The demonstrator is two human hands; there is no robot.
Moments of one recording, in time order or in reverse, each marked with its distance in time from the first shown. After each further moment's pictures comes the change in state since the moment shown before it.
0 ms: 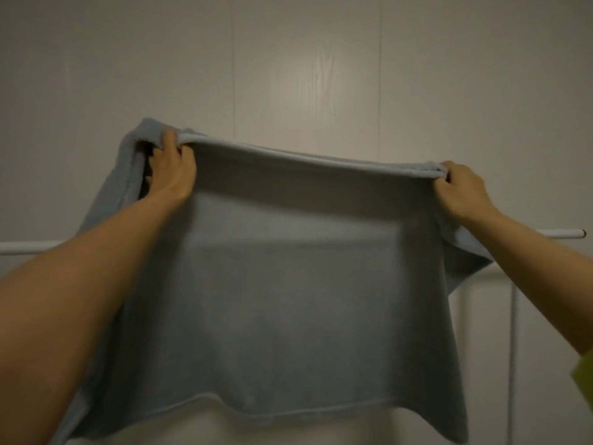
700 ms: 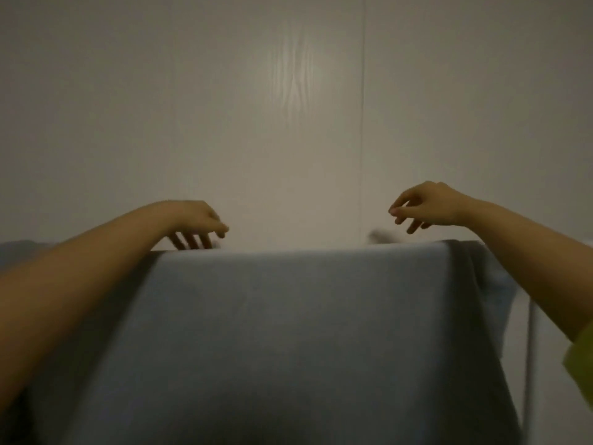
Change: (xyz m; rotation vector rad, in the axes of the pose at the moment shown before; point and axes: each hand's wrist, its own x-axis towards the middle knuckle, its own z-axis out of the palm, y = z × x) left_hand -0.004 0.014 0.151 0.481 -1.019 -0.078; right_hand 0.094 0.101 0.071 -0.110 -0.623 0.000
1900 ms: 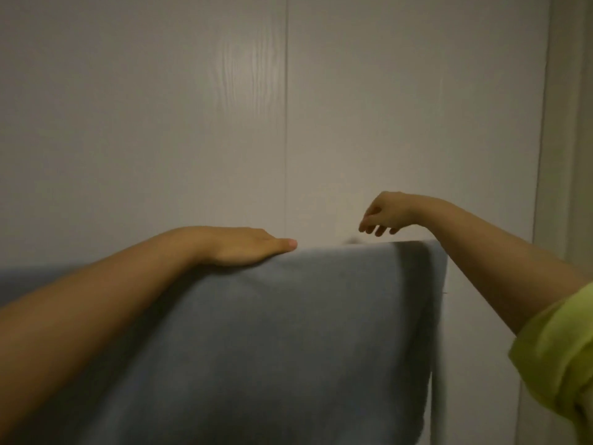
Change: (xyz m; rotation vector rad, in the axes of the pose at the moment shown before) left_hand -0.012 0.181 0.094 0.050 -0.114 0.564; right_hand 0.002 0.077 -0.038 -0.170 -0.185 0.167
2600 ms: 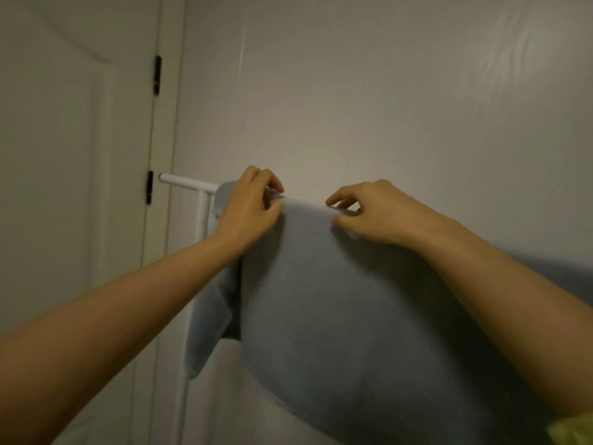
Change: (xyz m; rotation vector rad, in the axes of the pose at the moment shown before) left_hand -0.262 -0.165 0.008 0.234 1.263 -0.451; right_hand -0.088 -0.340 0.118 0.126 0.108 -0.979
